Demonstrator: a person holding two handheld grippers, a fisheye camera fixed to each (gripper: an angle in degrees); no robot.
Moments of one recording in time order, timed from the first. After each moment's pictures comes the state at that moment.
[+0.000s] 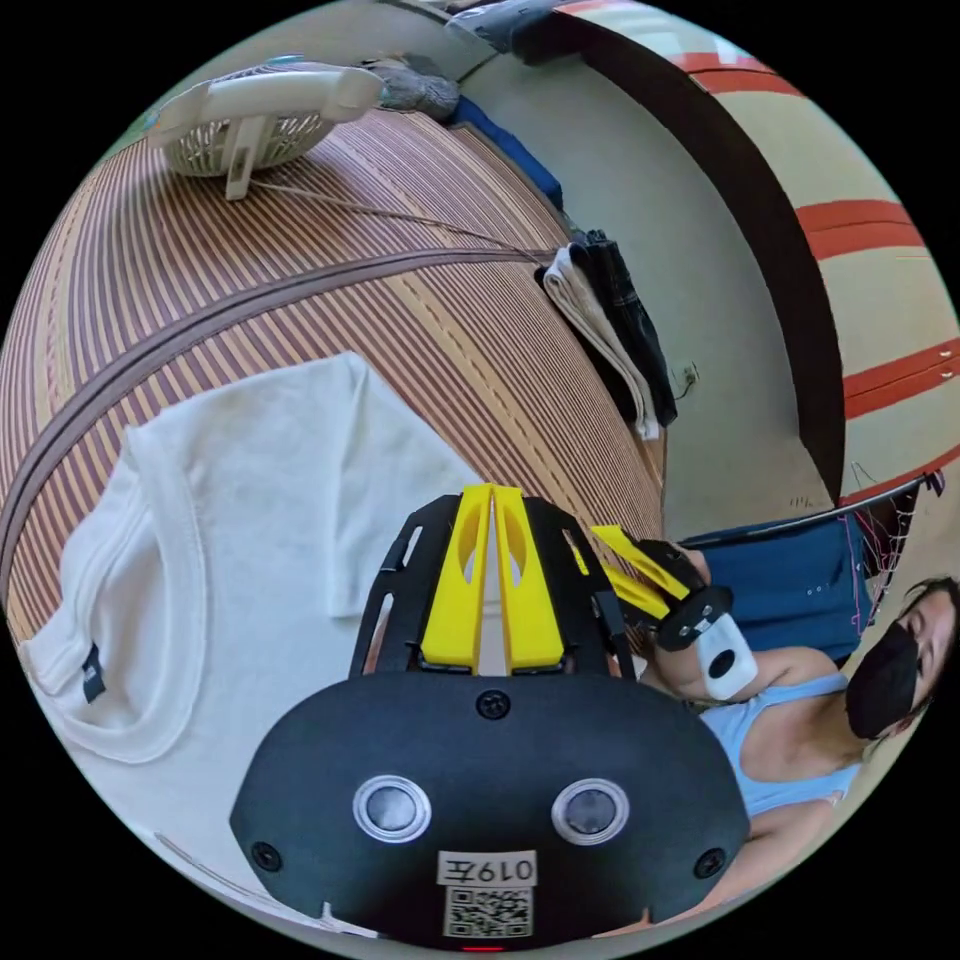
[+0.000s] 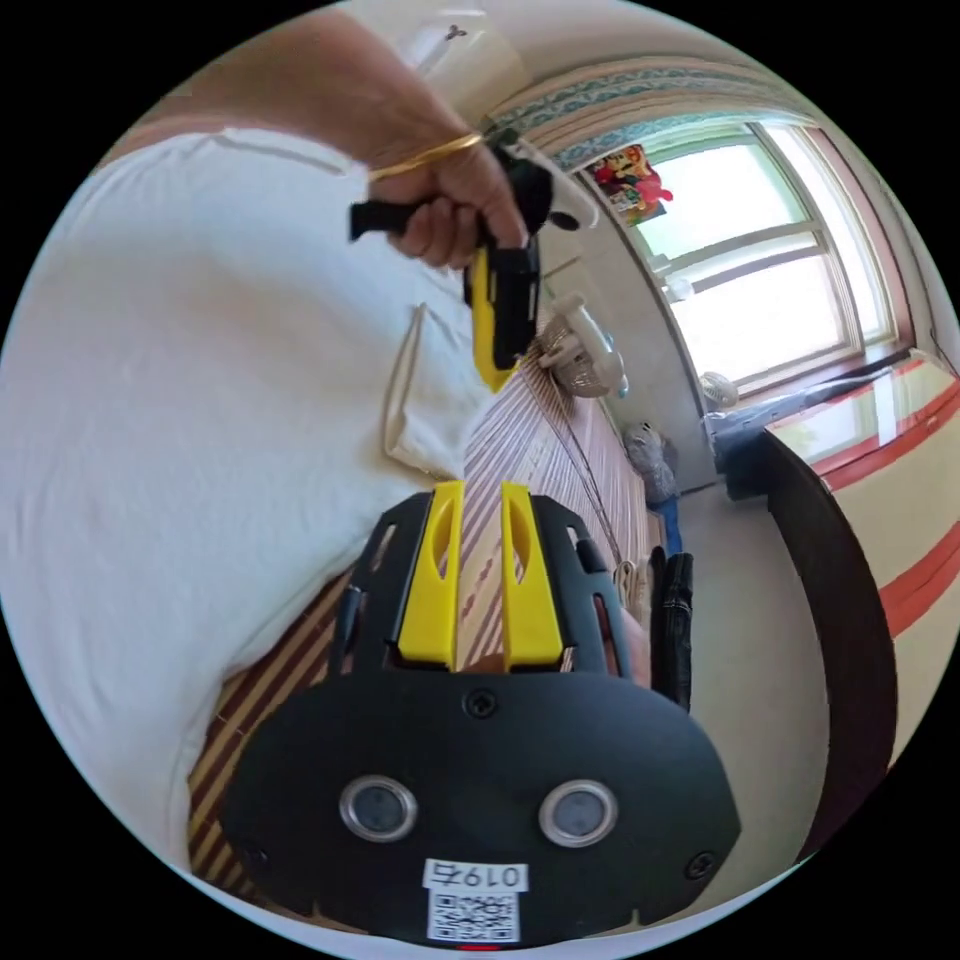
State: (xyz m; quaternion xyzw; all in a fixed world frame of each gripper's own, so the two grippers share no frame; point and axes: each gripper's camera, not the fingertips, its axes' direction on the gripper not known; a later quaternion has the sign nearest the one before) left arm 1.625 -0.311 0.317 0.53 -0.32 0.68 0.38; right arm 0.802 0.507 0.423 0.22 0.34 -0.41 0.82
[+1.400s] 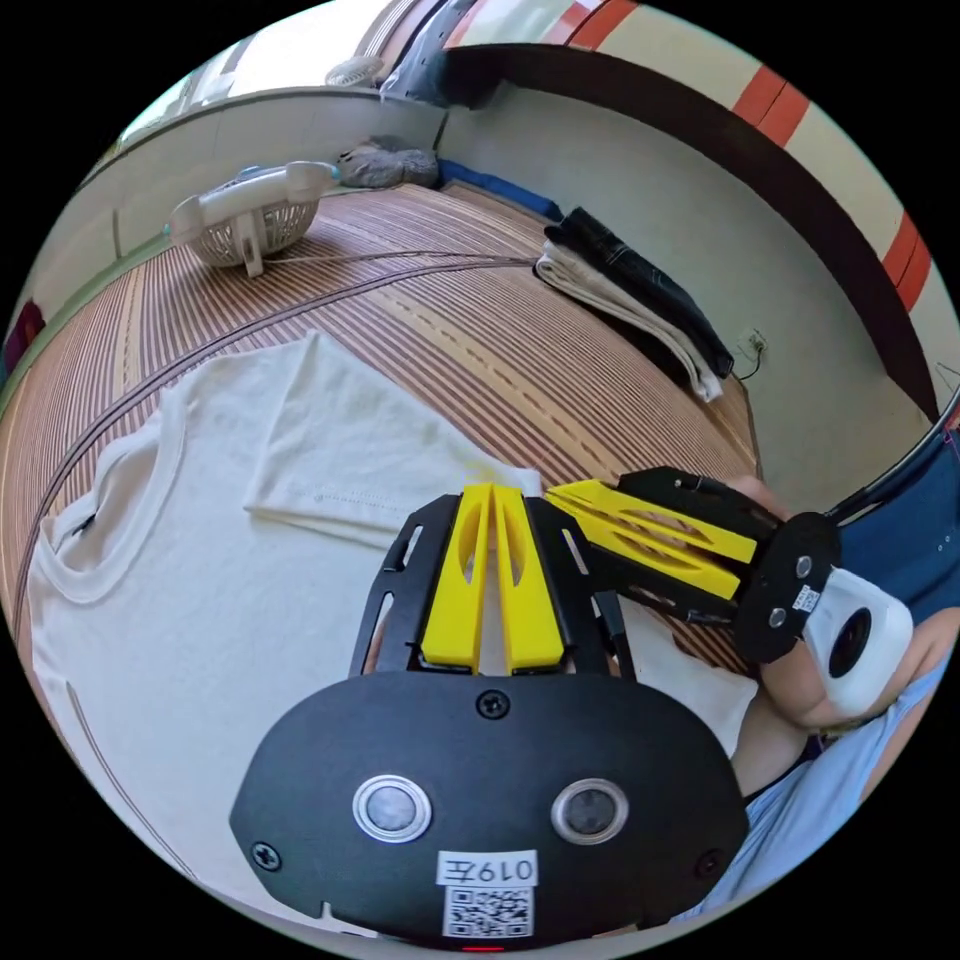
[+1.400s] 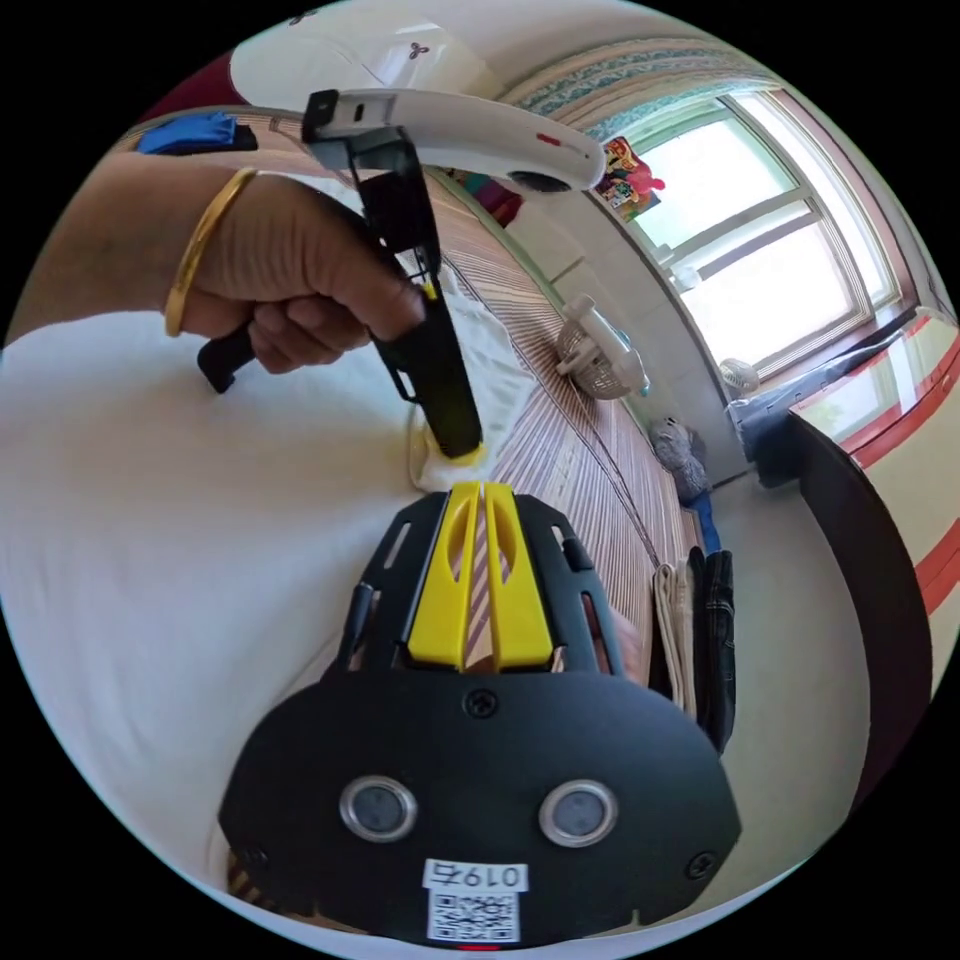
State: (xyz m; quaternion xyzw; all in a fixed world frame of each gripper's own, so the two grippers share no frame) left arm 1.407 -0.409 0.546 0.66 -0.35 0.62 0.22; right arm 0.776 0.503 0.403 0.22 0.30 -0.40 0.84
